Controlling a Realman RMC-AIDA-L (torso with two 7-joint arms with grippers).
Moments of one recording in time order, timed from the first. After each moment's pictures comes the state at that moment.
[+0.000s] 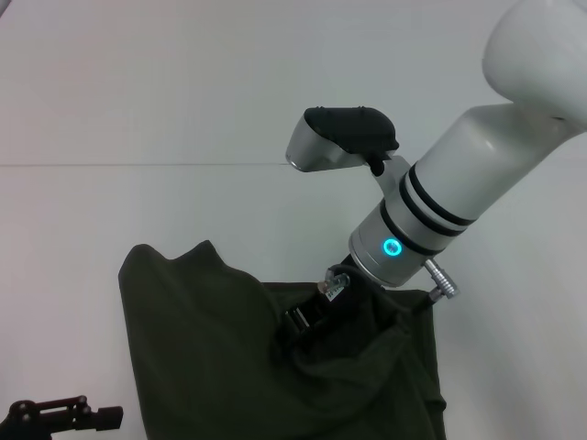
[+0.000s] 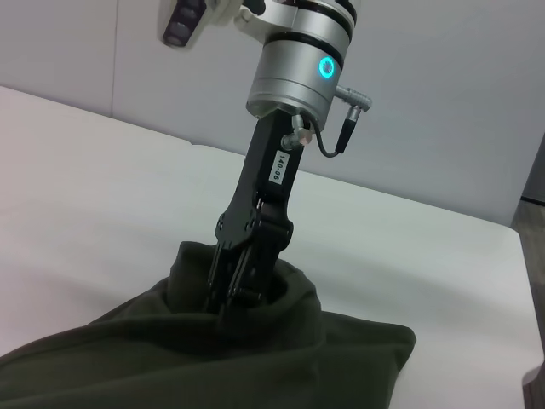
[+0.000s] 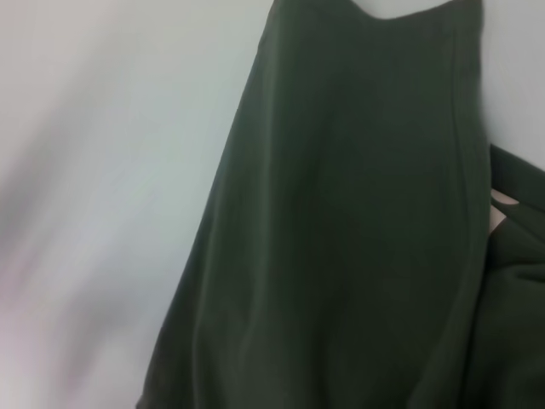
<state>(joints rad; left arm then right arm) -0.25 -2.14 0.46 1.06 2.22 2.03 -1.26 1.13 2.10 -1.36 -0.58 -2.32 -1.31 2.79</state>
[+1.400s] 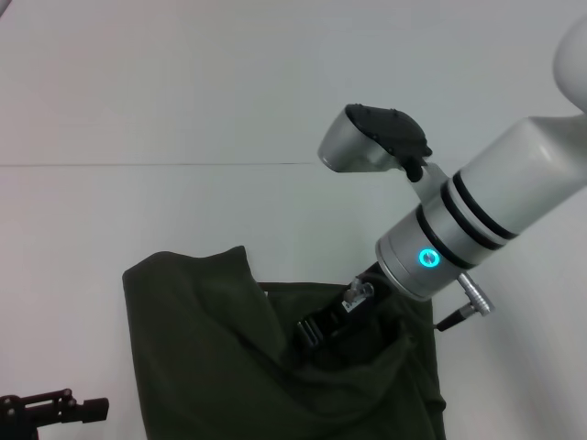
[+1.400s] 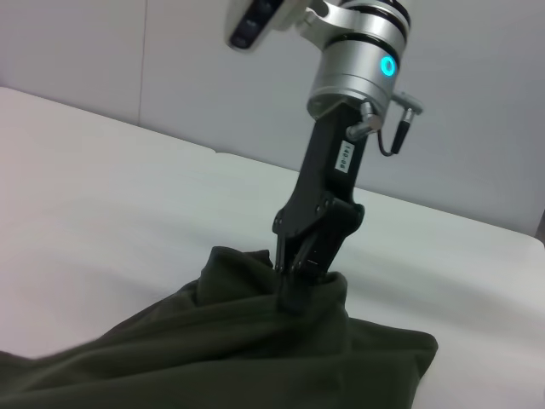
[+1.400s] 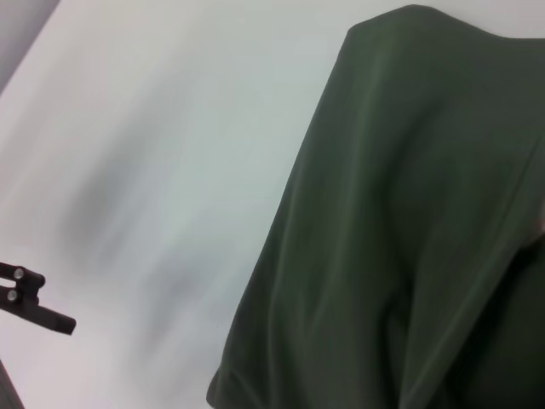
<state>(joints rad) -0.25 -2.13 0.41 1.06 2.22 2.03 -1.25 0.96 2.09 -1.37 -0.80 -2.22 -1.43 2.75</state>
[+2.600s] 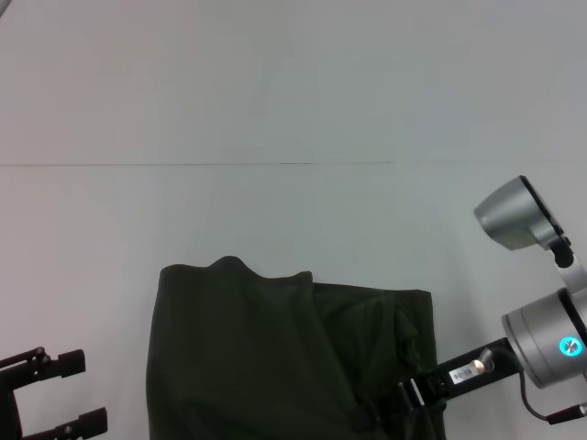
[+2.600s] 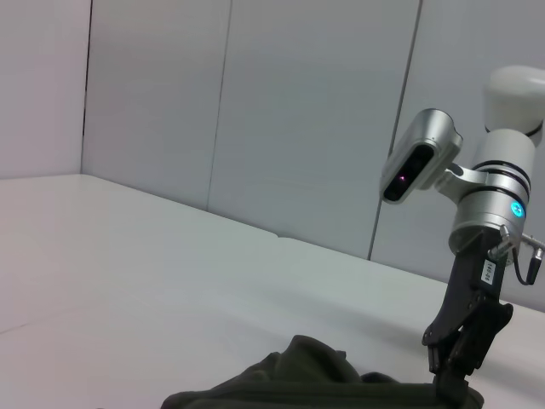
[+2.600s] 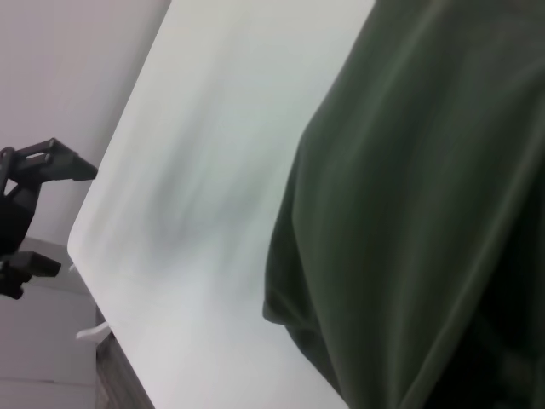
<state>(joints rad) -0.24 -2.14 0.30 1.01 2.11 2.03 -1.25 0.59 2.09 -1.20 -0.90 -2.10 -1.59 2.52</state>
